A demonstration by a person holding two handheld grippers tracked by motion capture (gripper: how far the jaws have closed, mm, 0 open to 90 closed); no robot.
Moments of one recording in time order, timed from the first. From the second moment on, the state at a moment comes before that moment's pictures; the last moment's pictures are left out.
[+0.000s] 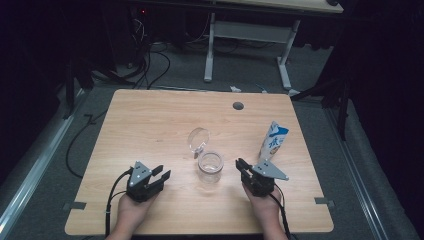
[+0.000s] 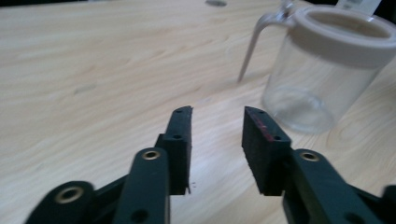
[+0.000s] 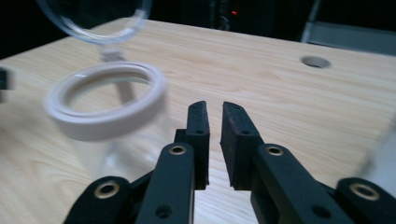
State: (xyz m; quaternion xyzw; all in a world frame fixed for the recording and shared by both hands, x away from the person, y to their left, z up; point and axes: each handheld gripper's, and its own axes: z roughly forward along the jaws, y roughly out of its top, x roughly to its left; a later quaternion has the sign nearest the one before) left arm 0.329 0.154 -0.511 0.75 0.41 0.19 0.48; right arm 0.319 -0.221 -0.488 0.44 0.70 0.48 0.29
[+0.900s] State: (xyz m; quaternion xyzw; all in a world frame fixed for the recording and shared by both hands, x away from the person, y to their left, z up) left arm 0.306 0.173 -0.519 0.77 0.34 0.19 0.50; right arm 0.347 -0.266 -0.482 0.59 0.61 0.37 0.37
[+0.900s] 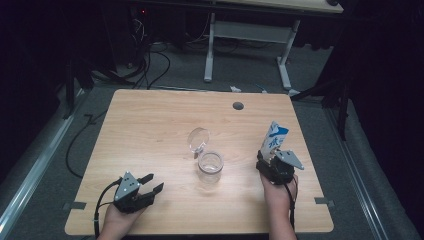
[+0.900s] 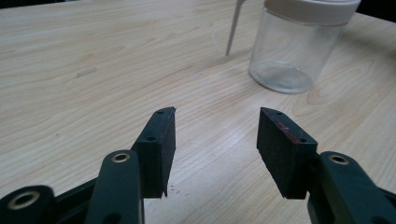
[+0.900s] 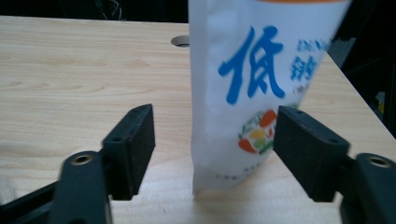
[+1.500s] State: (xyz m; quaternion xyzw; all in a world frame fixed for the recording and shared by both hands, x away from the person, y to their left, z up) left arm 0.298 0.161 -0.520 0.78 0.32 0.22 0.48; right arm 0.354 -0.291 -0.482 0.59 0.61 0.38 0.37
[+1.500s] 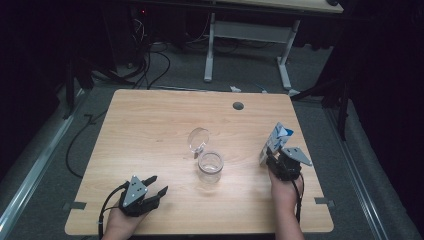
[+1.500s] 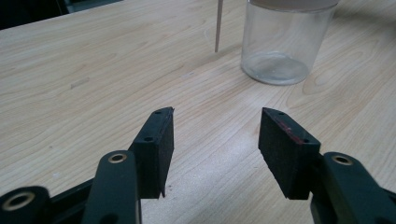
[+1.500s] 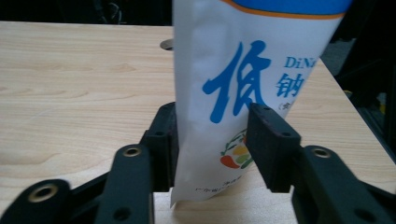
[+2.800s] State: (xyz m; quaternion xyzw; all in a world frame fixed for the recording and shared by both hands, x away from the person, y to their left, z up) left arm 0.303 0.172 -0.520 0.78 0.34 0.21 0.49; right arm 0.367 -0.299 -0.470 0.57 0.63 0.37 0.37
